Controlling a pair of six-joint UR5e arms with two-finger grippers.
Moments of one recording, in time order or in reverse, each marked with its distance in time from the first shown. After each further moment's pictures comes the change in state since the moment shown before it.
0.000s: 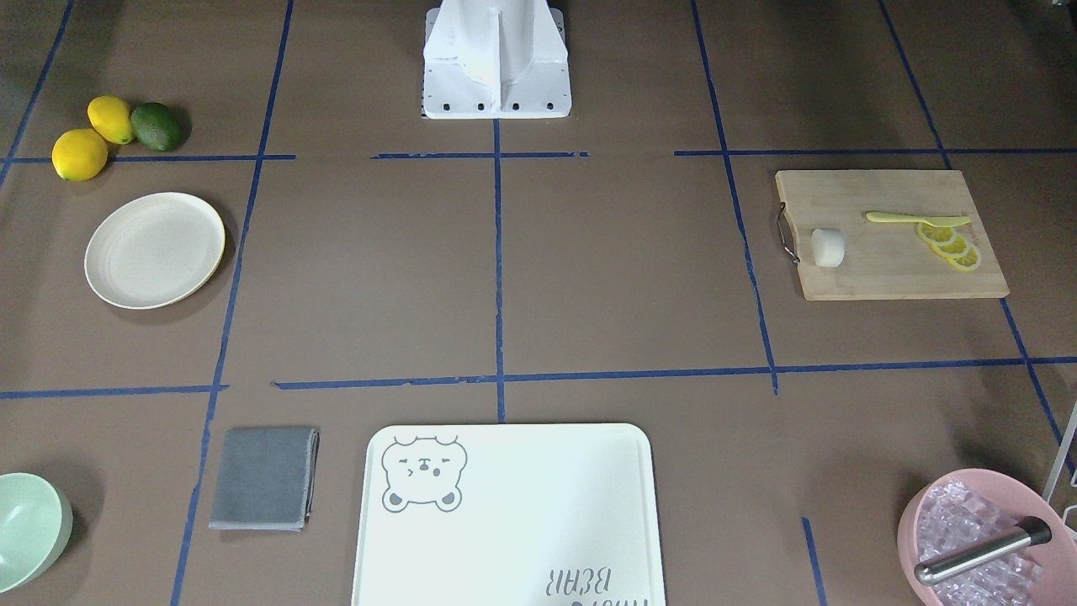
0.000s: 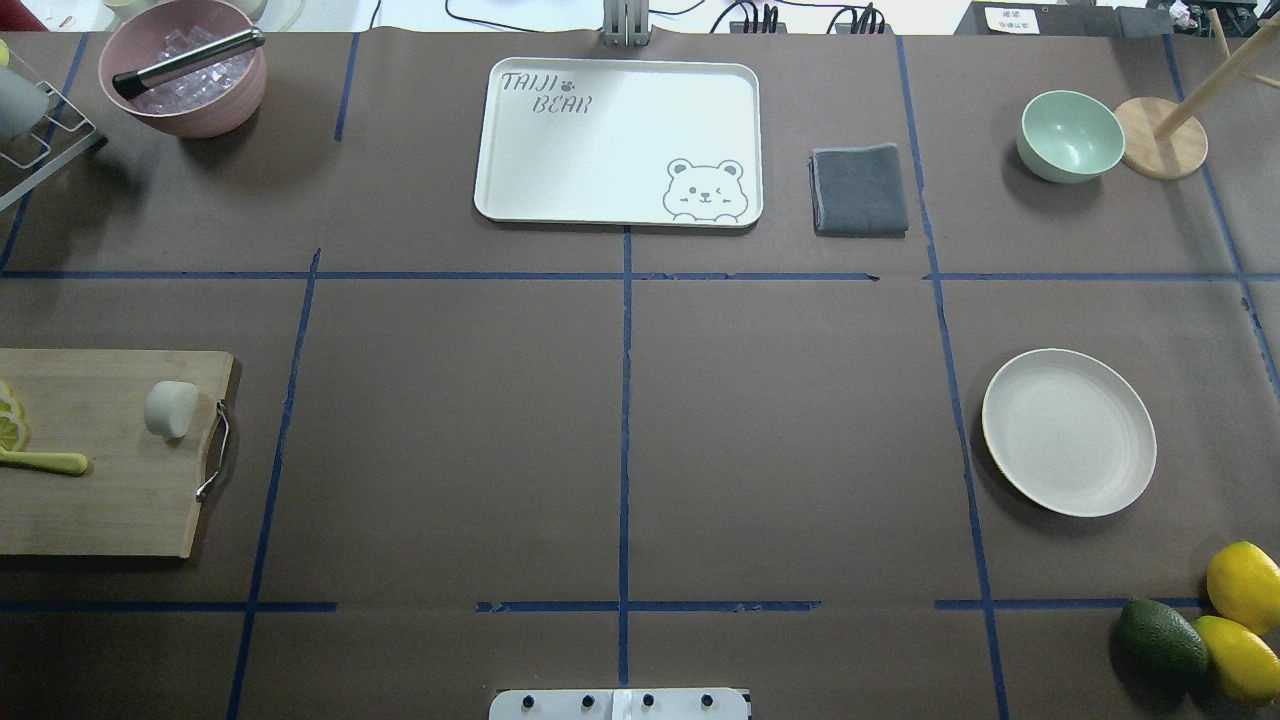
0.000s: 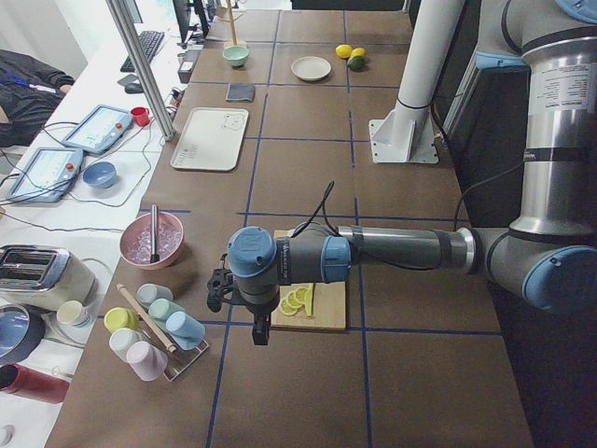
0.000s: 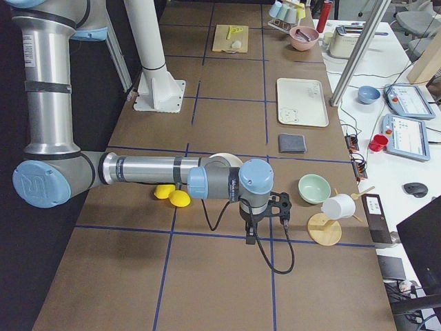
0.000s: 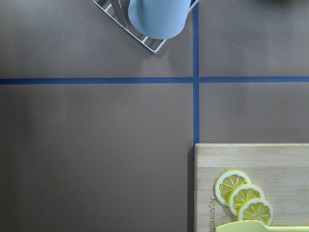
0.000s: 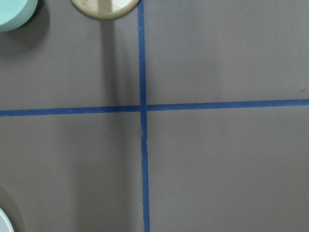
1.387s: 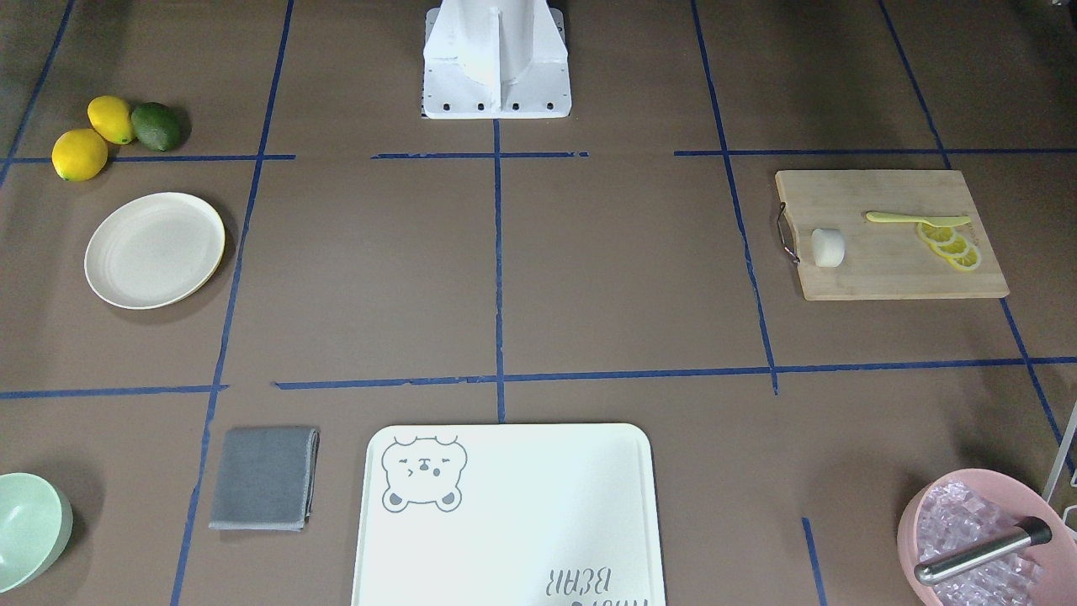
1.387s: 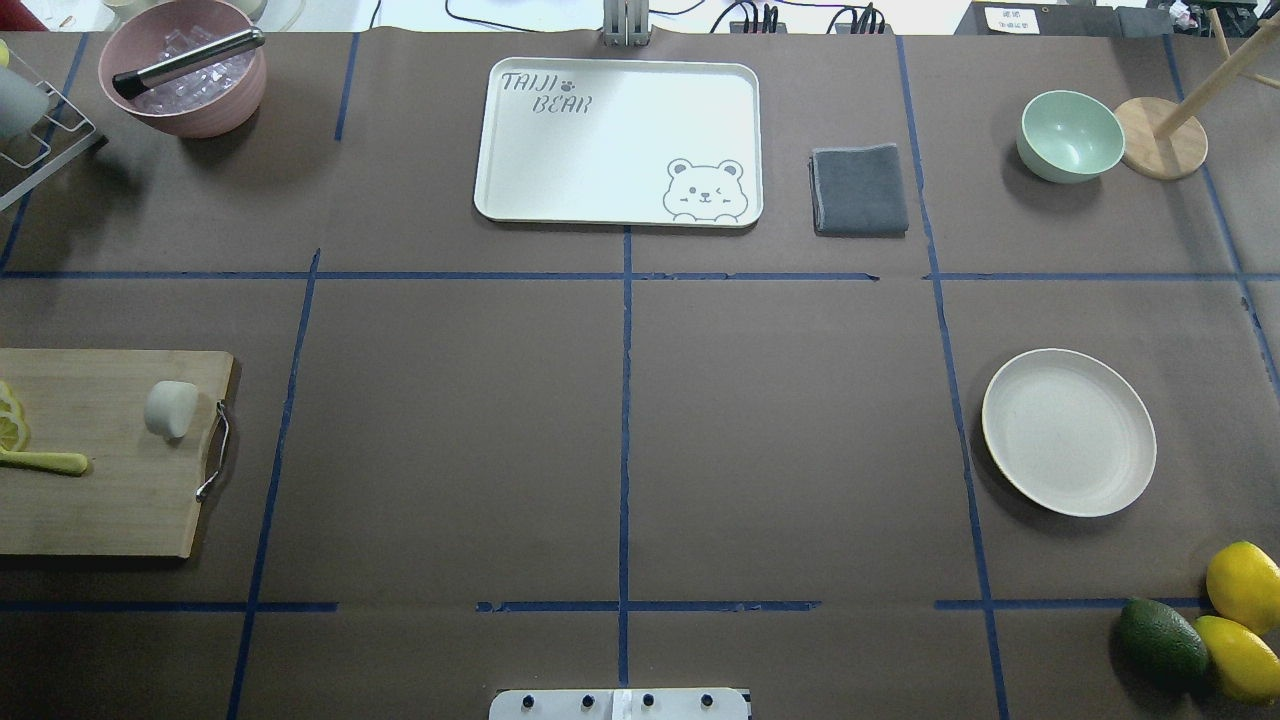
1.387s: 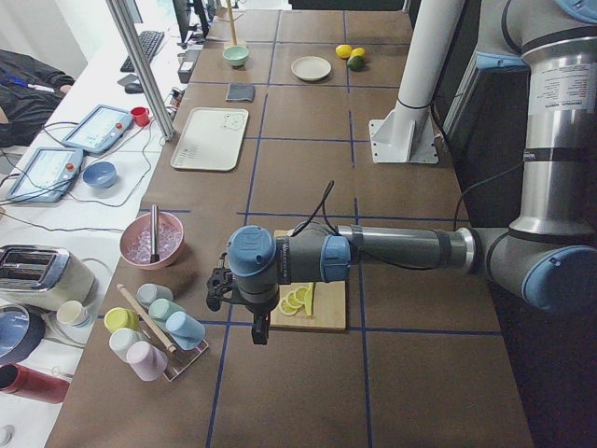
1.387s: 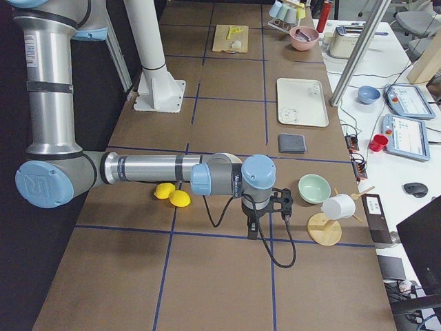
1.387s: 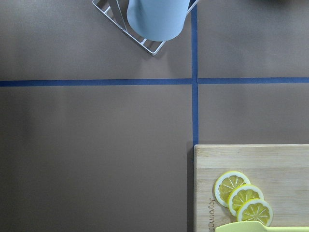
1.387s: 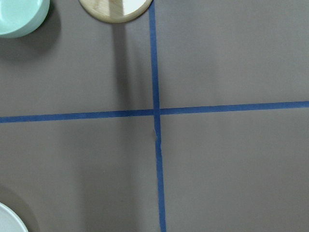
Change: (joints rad) left arm 0.000 -0.002 -0.002 0.000 0.000 0.002; right arm -0.073 0.006 0.058 0.004 0.007 0.132
